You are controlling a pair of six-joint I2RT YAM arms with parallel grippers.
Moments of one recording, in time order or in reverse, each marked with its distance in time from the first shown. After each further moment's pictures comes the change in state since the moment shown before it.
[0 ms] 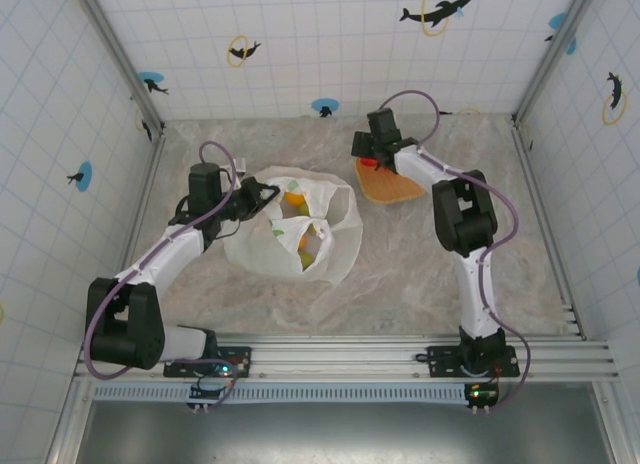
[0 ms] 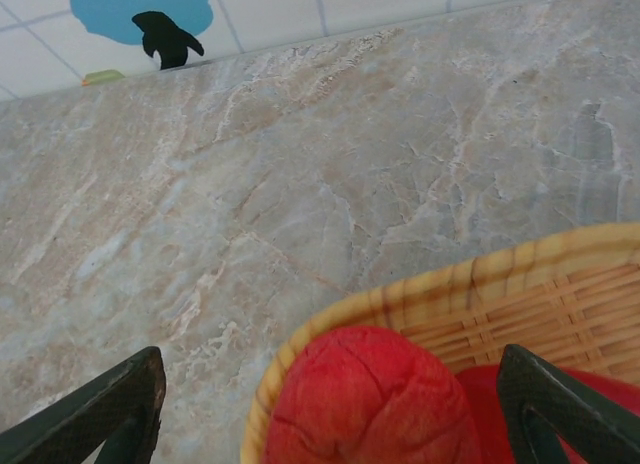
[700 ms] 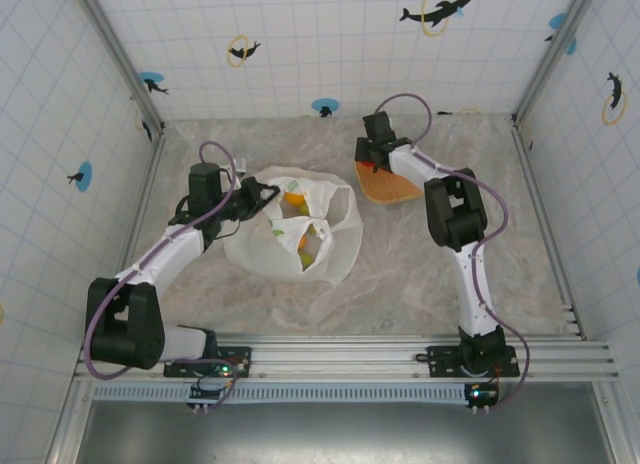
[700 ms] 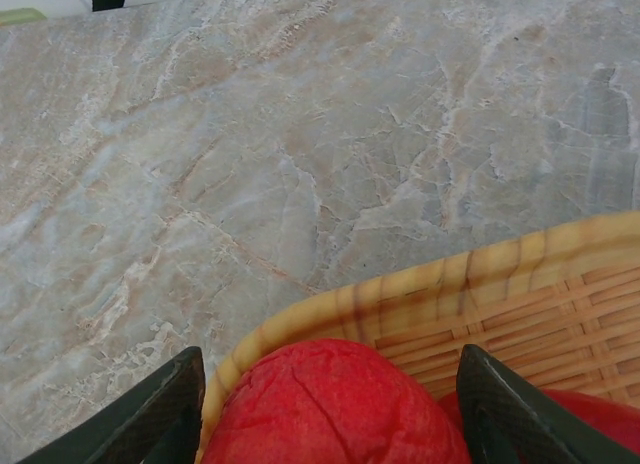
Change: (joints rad) left arm 0.000 0.000 0.000 0.000 0.000 0.000; right arm 0.001 0.091 0.080 -0.063 0.032 -0.048
